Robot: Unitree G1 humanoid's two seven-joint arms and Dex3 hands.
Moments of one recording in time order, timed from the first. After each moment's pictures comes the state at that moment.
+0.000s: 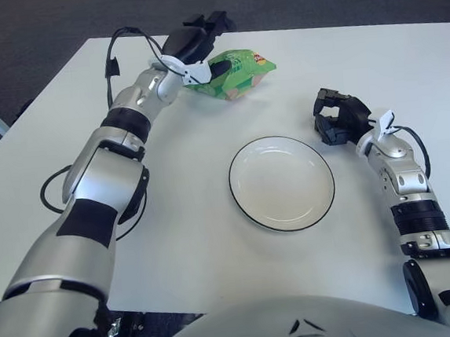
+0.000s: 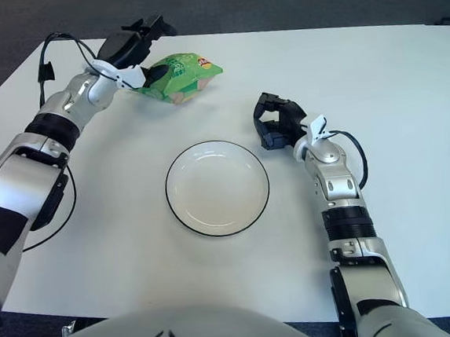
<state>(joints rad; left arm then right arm) -1.22 0.30 -0.47 1.20 0.71 -0.57 0.27 -0.32 -0.35 -0.04 0.23 0.13 0.13 0.31</state>
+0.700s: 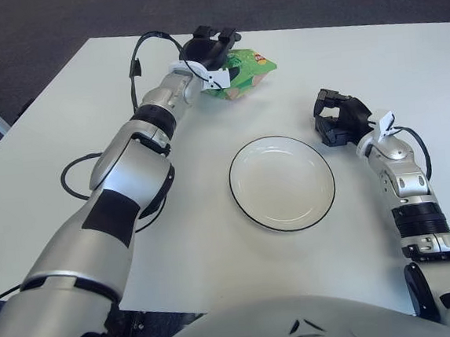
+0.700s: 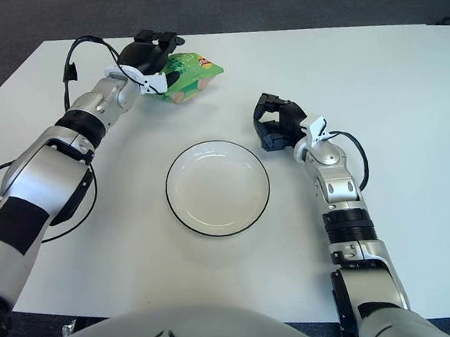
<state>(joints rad) -1.25 0.18 -0.55 1.32 0.76 -0.36 0.29 -0.29 -0.35 -0.04 0.20 0.13 0.13 0.31</state>
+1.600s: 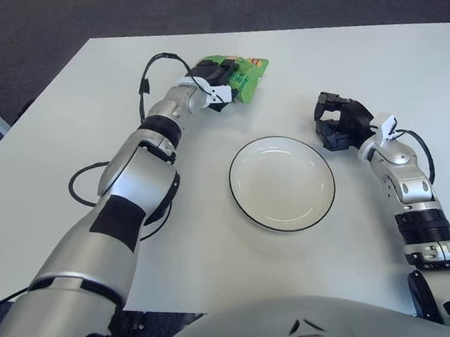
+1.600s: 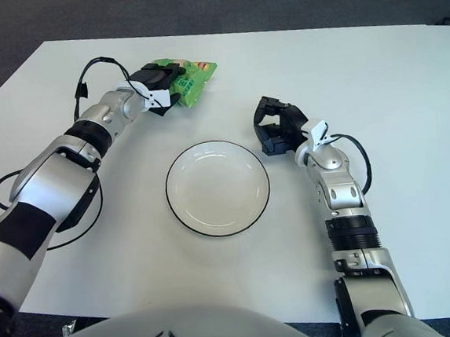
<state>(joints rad) -1.20 0.16 -0.53 1.34 0.70 -0.31 0.00 -0.27 -0.36 -0.03 0.14 0.13 0.15 0.32</state>
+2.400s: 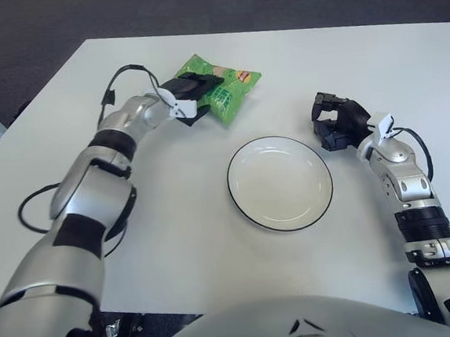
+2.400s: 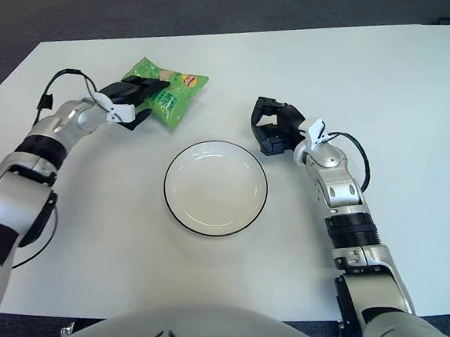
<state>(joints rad) -1.01 0.48 -0.52 1.13 0.61 -0.77 -0.15 -0.28 -0.37 -0.01 0.15 0.12 0.15 0.33</state>
